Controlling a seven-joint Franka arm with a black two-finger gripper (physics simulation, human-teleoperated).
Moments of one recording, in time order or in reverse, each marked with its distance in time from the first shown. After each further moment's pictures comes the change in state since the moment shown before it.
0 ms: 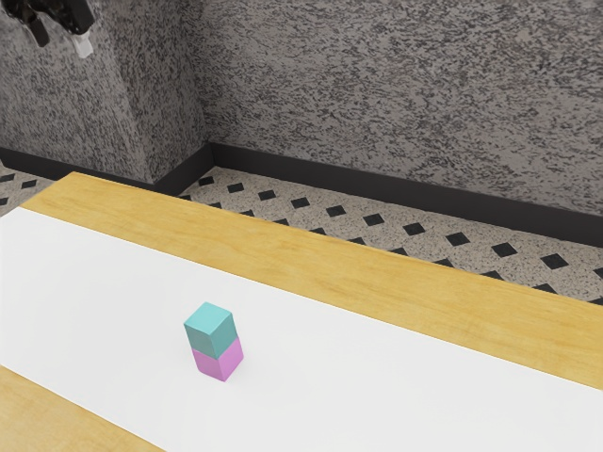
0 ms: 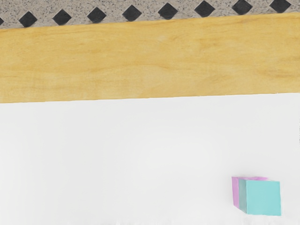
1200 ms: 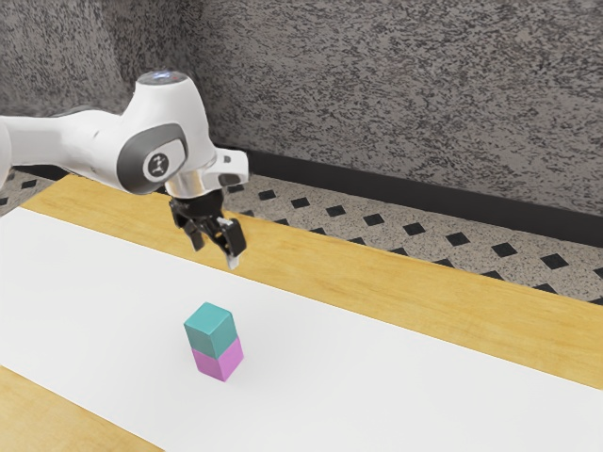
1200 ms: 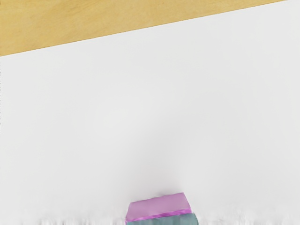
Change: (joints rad) arm -0.052 -0.080 -0.170 -1.005 -0.053 0.807 -0.174
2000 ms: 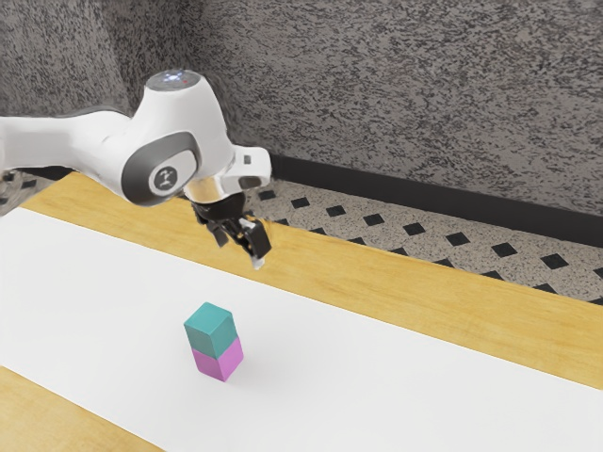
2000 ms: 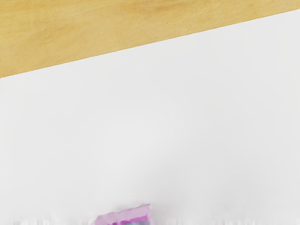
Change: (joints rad) arm -0.087 -0.136 0.004 -0.104 0.054 0.062 -0.084
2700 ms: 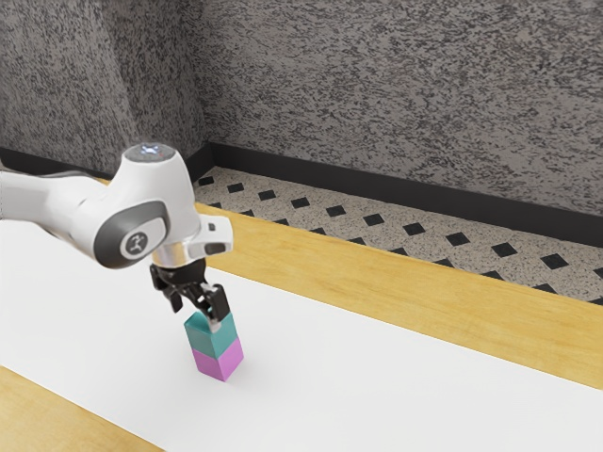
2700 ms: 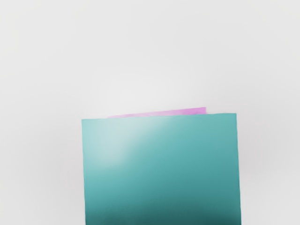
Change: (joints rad) arm 0.043 0.038 0.001 -0.177 0.009 0.101 -0.066
